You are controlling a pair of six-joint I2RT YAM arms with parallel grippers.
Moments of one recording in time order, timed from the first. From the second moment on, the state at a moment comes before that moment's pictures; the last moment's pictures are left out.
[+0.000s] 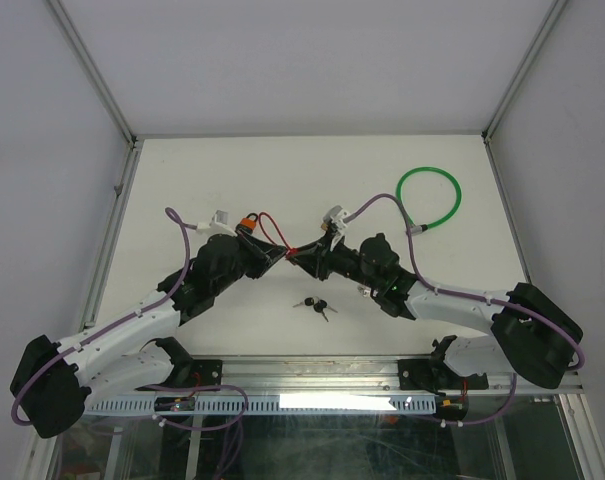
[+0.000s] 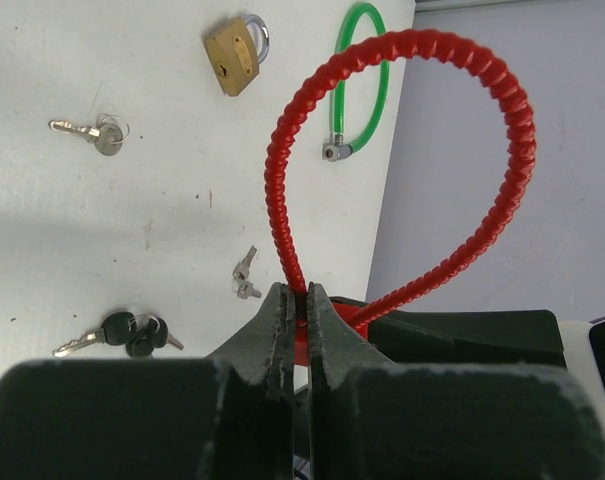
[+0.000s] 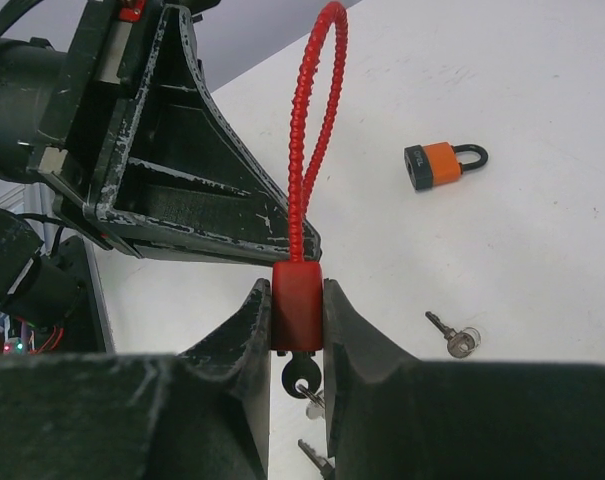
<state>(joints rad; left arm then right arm) -0.76 0.96 0.55 0.01 -0.13 -1.37 0.90 1.29 0.52 0.71 -0.19 0.28</state>
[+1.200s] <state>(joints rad) -0.60 0.77 0.71 -0.42 -0.41 -1.09 0.60 1.05 0.73 -0.02 -0.24 0.33</state>
